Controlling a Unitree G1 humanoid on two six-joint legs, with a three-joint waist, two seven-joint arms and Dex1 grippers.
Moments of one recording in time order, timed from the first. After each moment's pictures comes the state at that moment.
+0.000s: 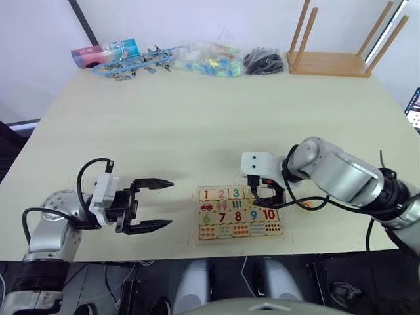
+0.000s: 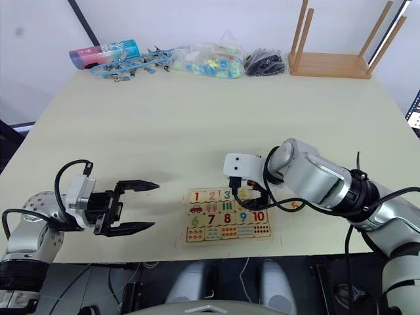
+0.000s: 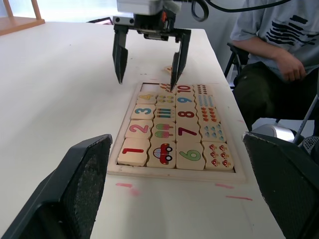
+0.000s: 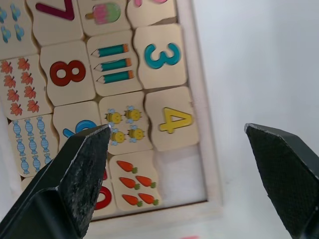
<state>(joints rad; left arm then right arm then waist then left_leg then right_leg) -0.07 0.82 0.11 0.12 -0.67 -0.11 -1.58 -0.94 -0.74 0.76 -0.41 0.21 1.20 0.98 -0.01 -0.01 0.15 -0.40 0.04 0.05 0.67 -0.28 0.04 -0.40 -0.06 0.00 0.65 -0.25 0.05</state>
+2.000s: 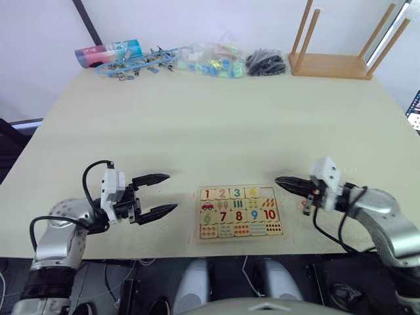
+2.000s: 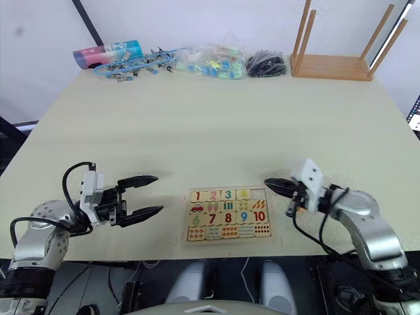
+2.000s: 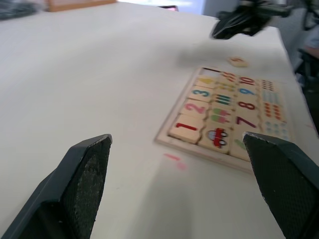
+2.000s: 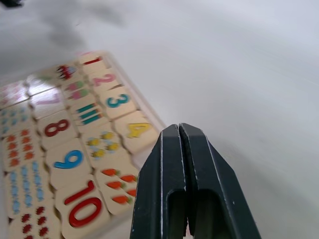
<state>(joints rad) 0.00 0.72 0.18 0.10 -0.58 -0.01 -1.31 0.03 -0.58 -0.10 -0.33 0.41 0.30 0.90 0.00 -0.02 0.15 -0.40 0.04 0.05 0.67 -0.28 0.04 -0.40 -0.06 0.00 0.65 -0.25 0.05</state>
